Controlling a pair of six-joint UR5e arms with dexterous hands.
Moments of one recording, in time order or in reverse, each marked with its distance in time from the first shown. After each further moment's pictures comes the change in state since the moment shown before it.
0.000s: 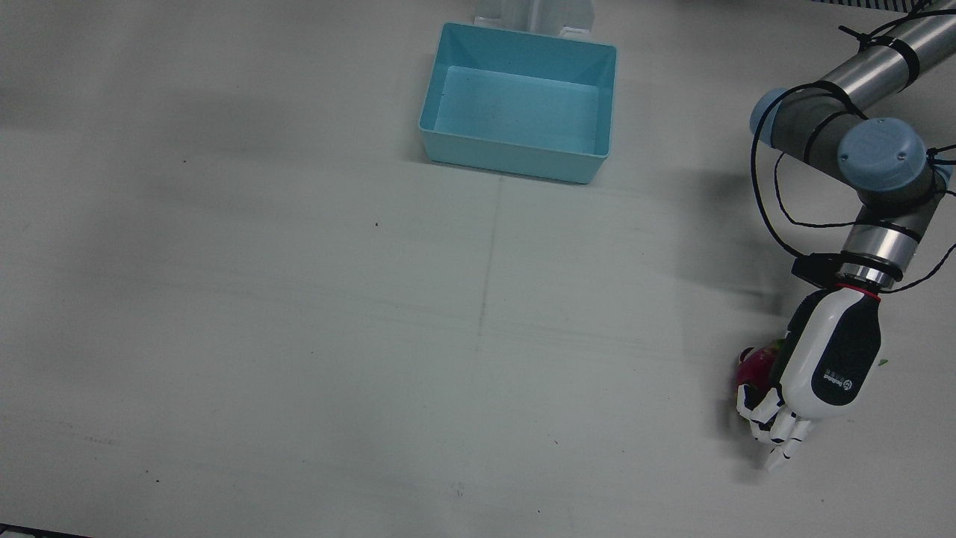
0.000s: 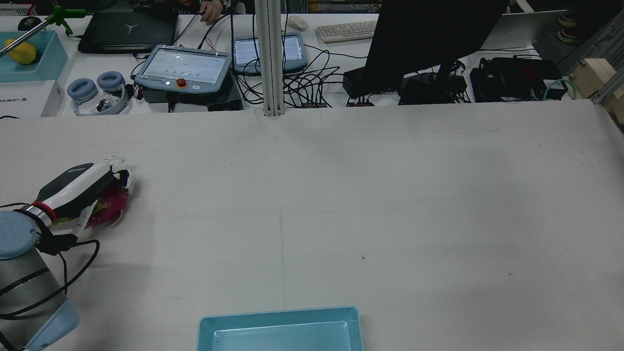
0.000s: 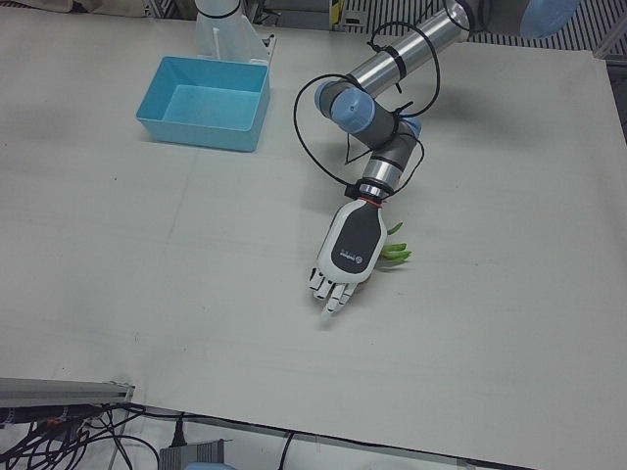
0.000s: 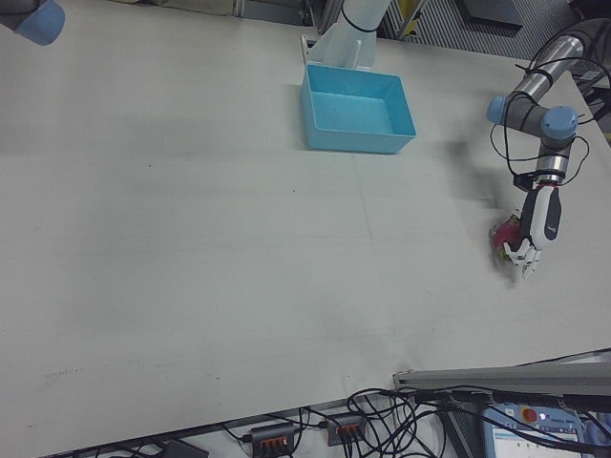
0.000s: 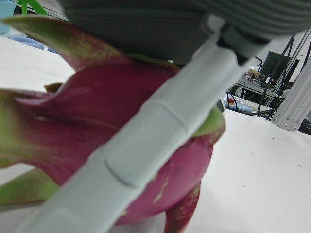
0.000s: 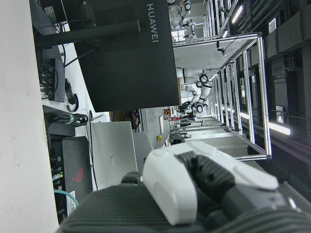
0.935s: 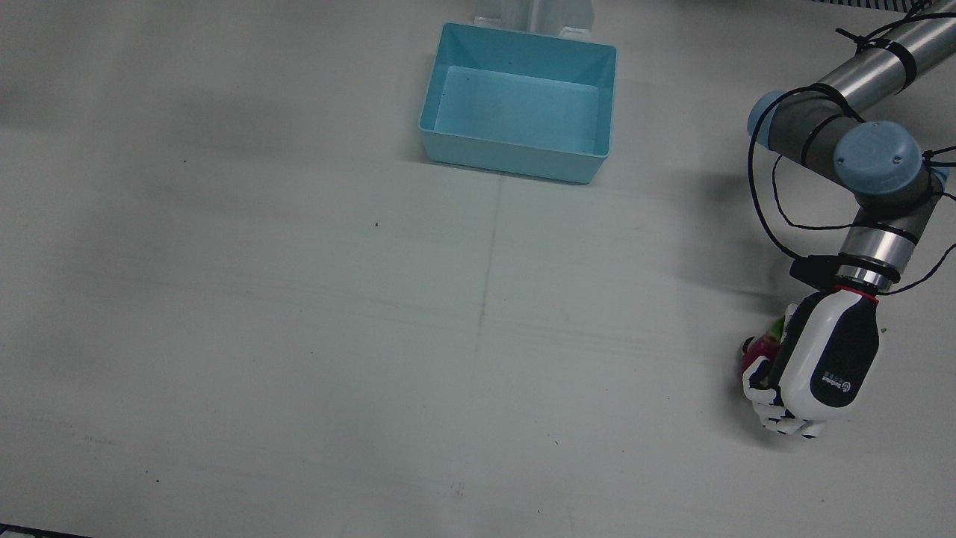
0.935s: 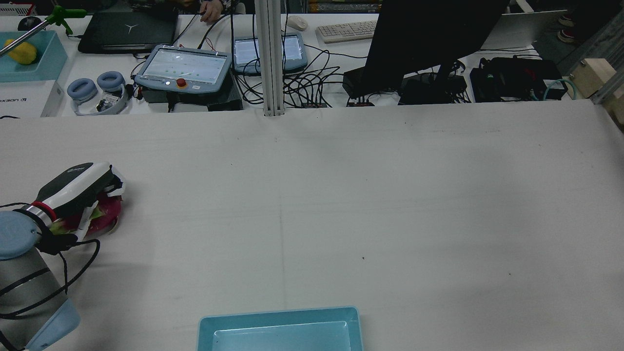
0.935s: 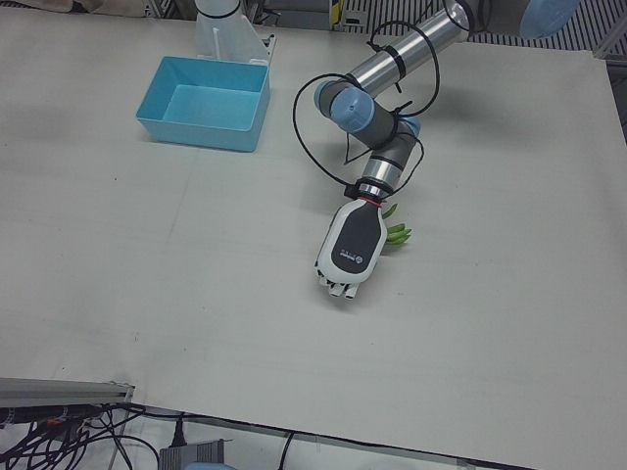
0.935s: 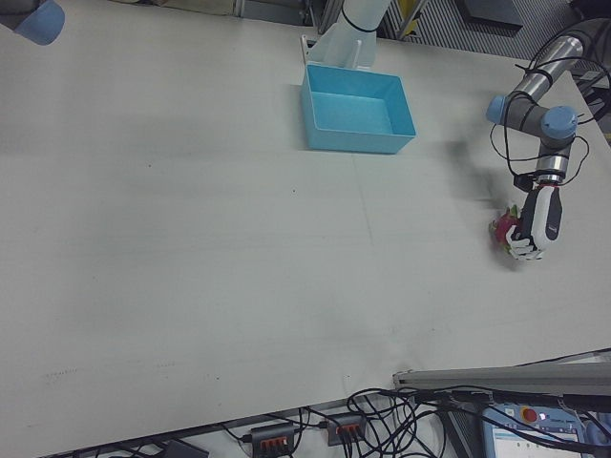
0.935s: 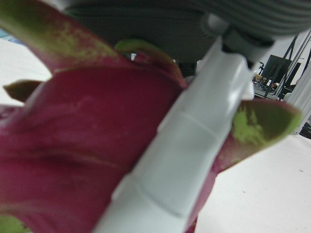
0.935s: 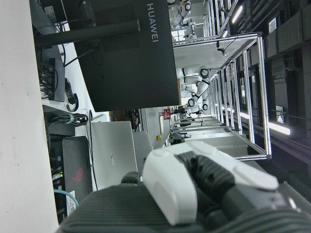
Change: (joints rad) left arm 0.000 -0.001 -0.005 0.001 -0.013 -0.002; right arm 0.001 0.000 0.000 0.000 0.000 -0.001
